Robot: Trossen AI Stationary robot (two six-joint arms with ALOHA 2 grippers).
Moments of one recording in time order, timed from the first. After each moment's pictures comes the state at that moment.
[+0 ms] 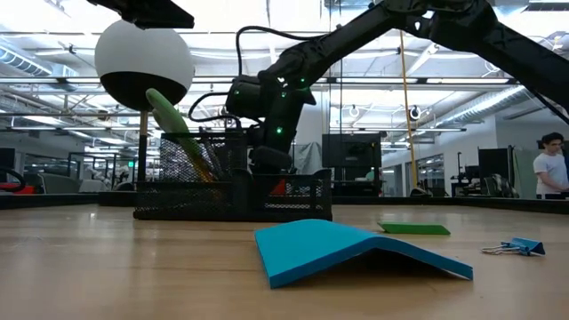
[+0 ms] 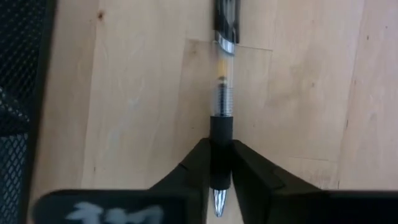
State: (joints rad) left arm -0.02 0.75 0.69 -0.14 -0.38 0.25; right arm -0.28 2.39 1.93 -0.85 -0.06 -0.42
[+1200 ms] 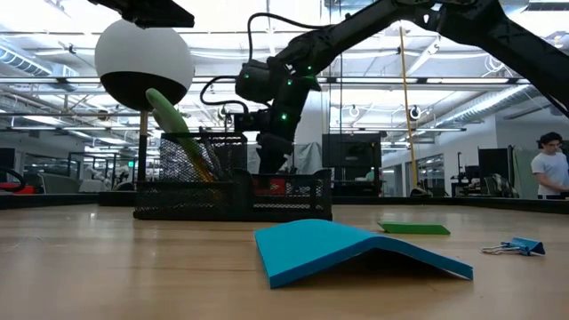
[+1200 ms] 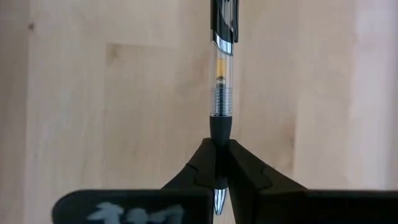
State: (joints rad) left arm -0.02 0.75 0.69 -0.13 -0.38 0.25; right arm -0.32 2.30 1.93 -0.79 0.01 -0.39
